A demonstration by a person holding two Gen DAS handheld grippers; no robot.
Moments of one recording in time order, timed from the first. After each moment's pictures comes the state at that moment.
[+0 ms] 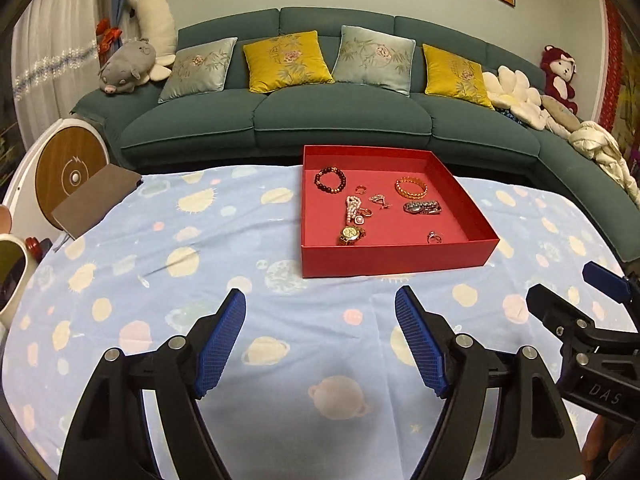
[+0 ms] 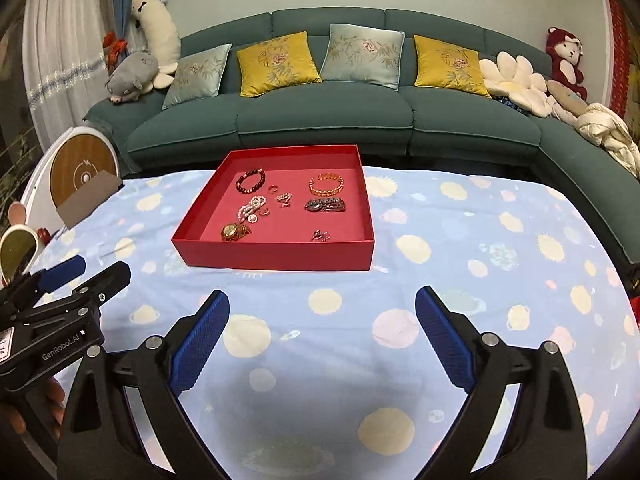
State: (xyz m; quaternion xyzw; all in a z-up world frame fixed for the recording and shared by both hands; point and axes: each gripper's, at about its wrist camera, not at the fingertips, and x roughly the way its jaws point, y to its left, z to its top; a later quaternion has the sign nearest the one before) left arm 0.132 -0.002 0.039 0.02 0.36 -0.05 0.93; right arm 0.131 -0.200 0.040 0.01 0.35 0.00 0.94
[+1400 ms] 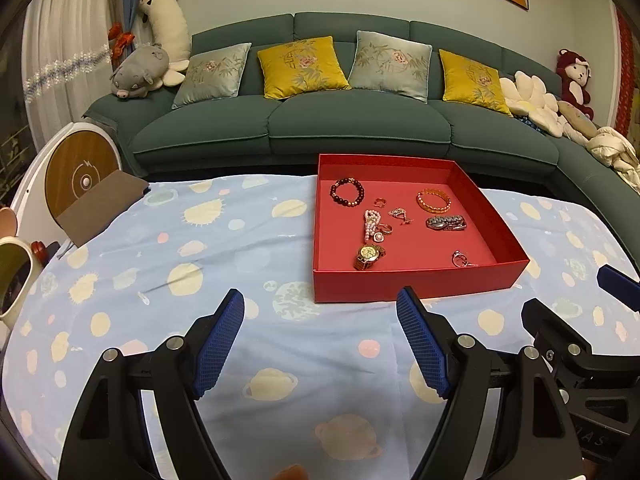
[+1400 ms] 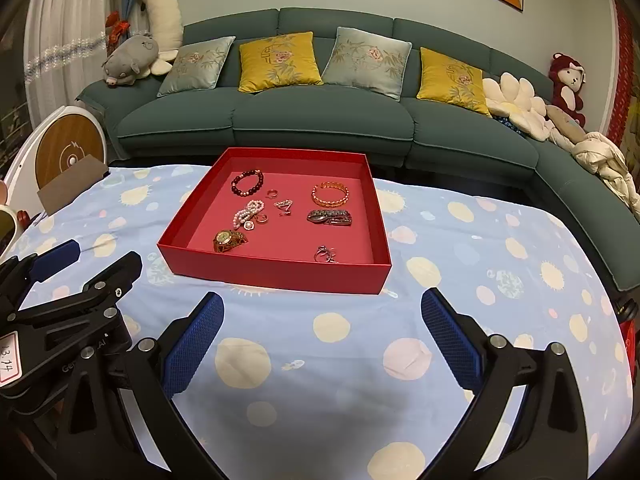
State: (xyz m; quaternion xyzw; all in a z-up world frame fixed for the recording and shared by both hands) left arm 0.161 -0.002 0.030 0.02 0.34 -0.02 0.94; right arm 0.154 -0.177 0.033 -0.02 0.34 -0.01 0.94
